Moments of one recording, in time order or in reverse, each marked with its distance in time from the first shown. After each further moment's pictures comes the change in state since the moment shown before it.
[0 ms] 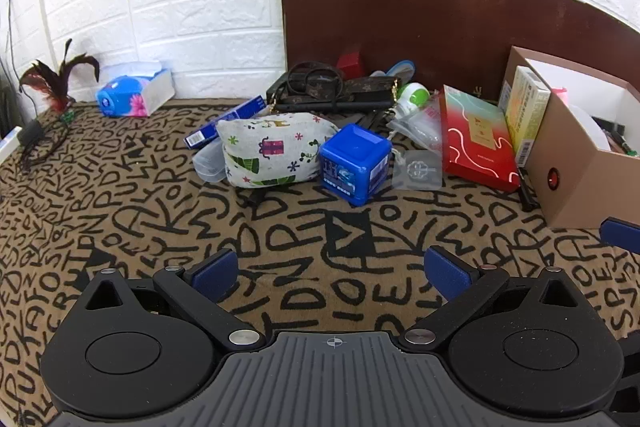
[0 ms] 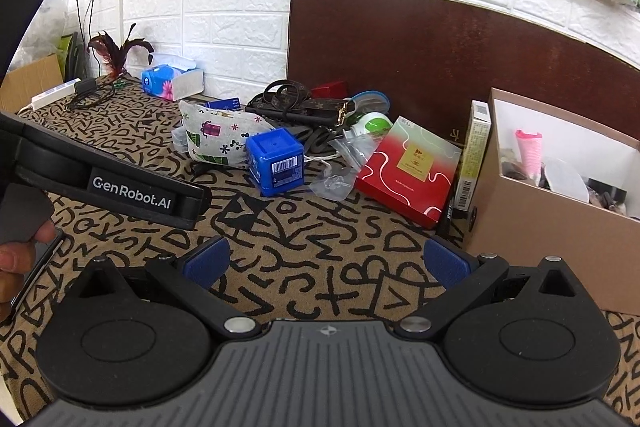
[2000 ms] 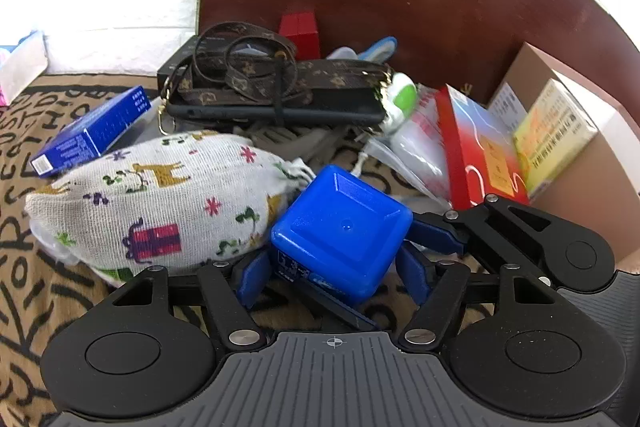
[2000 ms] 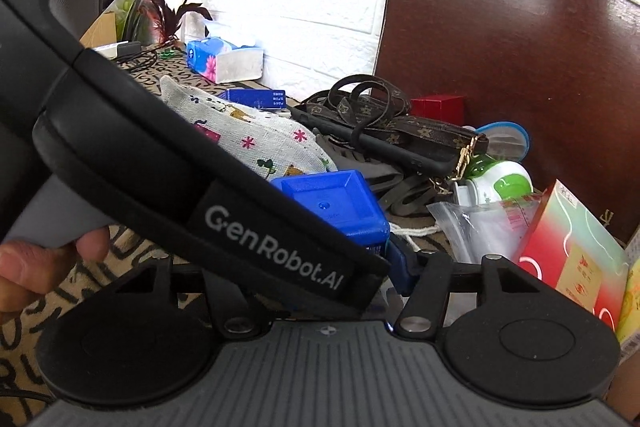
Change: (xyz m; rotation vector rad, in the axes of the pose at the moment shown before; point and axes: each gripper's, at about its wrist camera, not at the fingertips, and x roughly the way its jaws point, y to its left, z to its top) left arm 0.156 0.017 0.067 -0.018 0.136 -0.313; right arm 0.184 0.015 0.043 -0.205 -0.028 0.238
